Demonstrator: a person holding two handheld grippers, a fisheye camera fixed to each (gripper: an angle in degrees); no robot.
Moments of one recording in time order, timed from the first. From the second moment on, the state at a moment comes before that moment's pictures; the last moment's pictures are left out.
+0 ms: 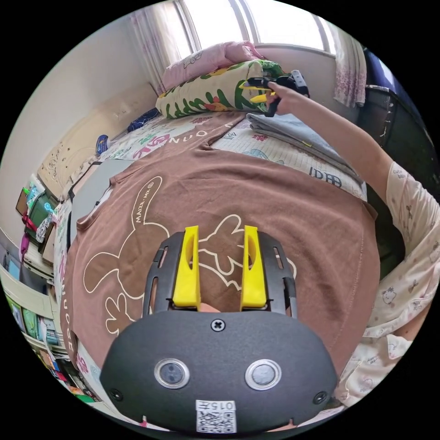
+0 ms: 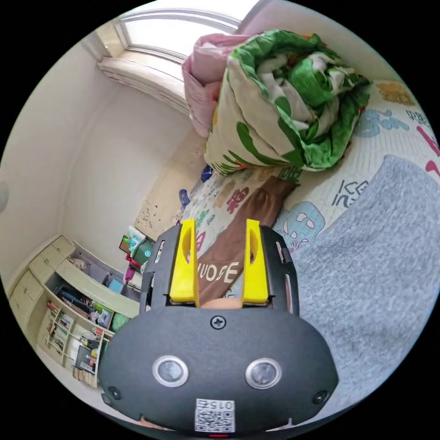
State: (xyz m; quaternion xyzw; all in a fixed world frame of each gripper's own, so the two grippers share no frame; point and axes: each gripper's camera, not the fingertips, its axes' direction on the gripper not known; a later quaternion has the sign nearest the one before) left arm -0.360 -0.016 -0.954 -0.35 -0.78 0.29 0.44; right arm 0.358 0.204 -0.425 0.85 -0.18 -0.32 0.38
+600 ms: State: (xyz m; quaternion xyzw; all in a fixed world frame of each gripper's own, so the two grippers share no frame) left arm -0.293 -0.091 -0.937 -0.35 -0.77 0.28 0.46; right arm 0.288 0.109 -0.566 0.85 -0.21 -0.28 0.38
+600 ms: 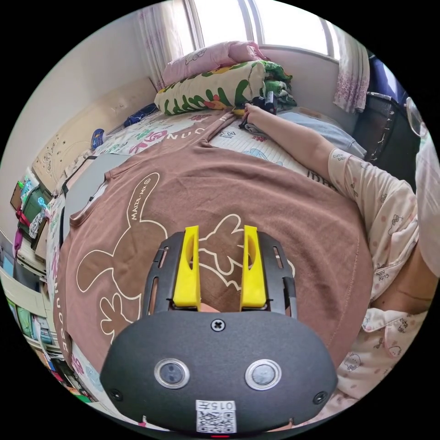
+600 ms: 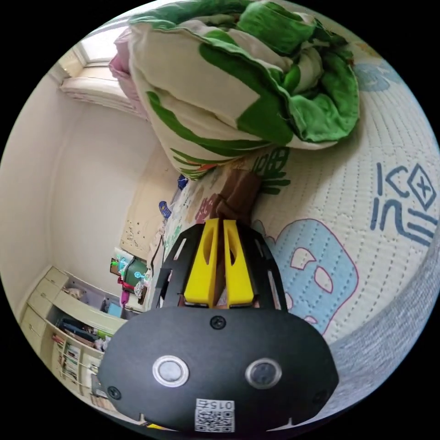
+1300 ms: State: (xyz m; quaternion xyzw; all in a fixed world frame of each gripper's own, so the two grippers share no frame) left arm -0.069 -0.330 -1.073 0.03 -0.58 0.07 0.81; right arm 0.140 -0.110 -0.044 0.53 0.43 -0.67 0.29
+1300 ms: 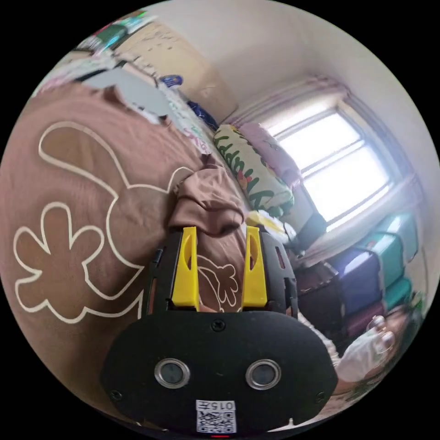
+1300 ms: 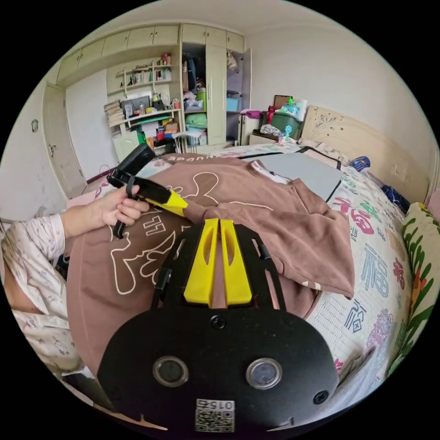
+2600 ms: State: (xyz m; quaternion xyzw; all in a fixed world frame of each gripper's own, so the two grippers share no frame) left arm 0.000 -0.446 -0.937 0.05 -0.59 0.08 0.80; right arm 0.323 -0.442 0.030 0.51 0.60 -0.61 0.11
